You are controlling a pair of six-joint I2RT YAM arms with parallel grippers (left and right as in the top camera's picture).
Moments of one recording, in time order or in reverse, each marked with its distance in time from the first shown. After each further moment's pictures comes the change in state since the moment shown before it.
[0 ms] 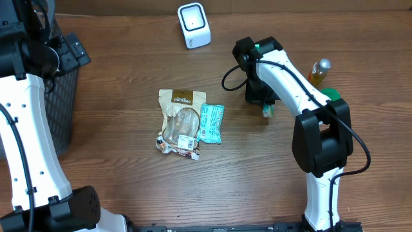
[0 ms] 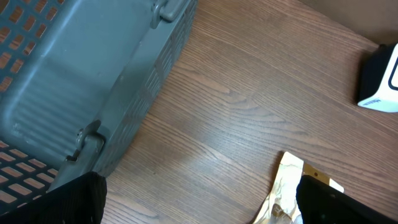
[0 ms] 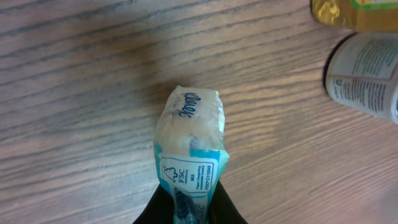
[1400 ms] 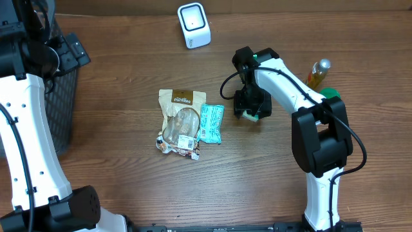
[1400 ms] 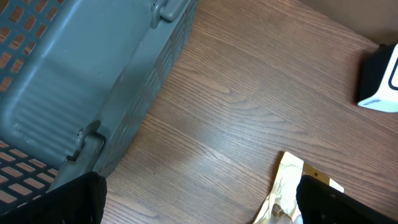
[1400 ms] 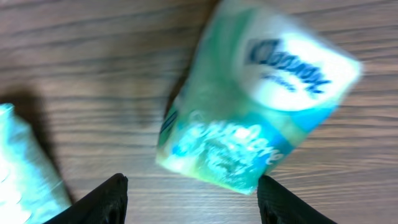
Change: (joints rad) left arm 0.000 0.000 0.000 0.000 0.000 0.000; right arm -0.001 0.000 -0.129 0.140 -0.373 -0.135
